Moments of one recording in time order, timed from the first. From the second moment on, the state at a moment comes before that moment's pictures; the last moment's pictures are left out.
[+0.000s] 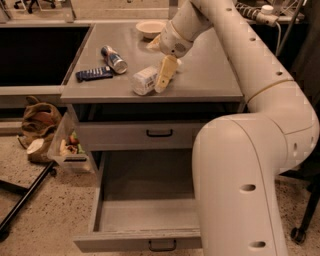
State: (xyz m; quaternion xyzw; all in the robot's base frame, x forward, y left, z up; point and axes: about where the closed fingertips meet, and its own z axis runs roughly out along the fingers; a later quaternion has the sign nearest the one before) arm 0.733 -0.005 0.879 -0.73 0.61 0.15 0.28
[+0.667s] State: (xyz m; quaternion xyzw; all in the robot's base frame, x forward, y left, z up) arm 0.744 -0.003 0.867 -0.72 0.61 0.16 0.28
